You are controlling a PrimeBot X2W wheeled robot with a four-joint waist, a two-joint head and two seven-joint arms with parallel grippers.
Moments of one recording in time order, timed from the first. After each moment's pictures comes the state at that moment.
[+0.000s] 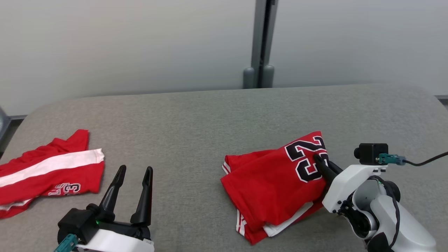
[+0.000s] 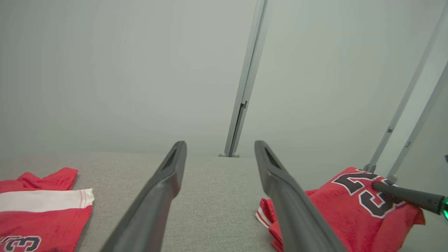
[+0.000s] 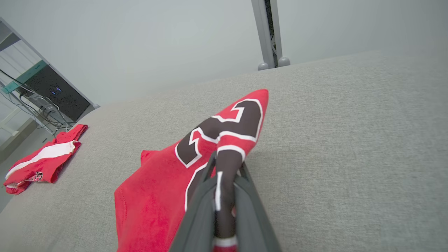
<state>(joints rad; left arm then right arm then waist) 0.02 0.08 -0.10 0.12 -0.35 -0.13 -0.26 -0.46 -0.17 0.43 0.69 0.71 0.13 0.04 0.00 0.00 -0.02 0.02</state>
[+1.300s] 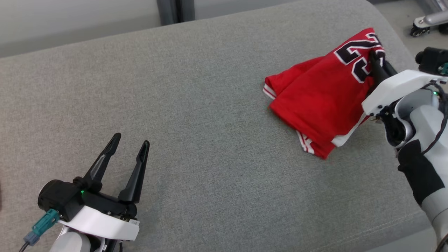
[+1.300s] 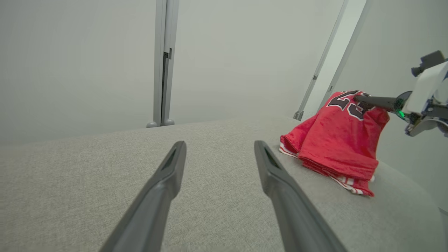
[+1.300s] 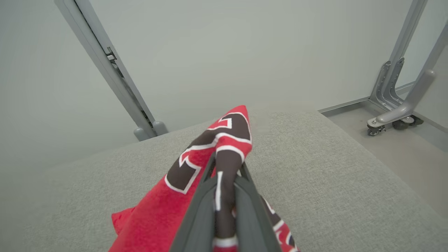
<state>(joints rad) -0.11 0.29 -0.24 0.03 -0.43 -0.13 -0.26 -0.95 -0.21 0.38 1.06 0.70 0.13 -0.18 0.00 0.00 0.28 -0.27</state>
